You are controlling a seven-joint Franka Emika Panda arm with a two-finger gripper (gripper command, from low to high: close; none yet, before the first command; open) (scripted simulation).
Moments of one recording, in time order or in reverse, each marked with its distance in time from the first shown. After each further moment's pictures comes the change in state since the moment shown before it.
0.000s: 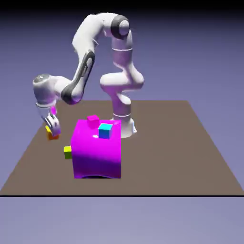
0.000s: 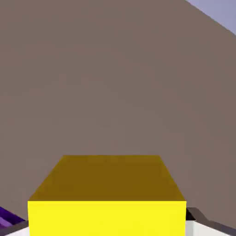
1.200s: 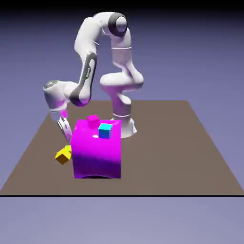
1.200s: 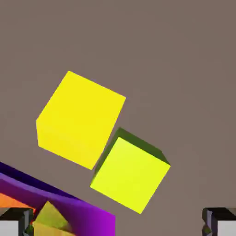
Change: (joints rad) arm 0.038 -0.066 -0.062 -0.085 -0.031 0.030 0.049
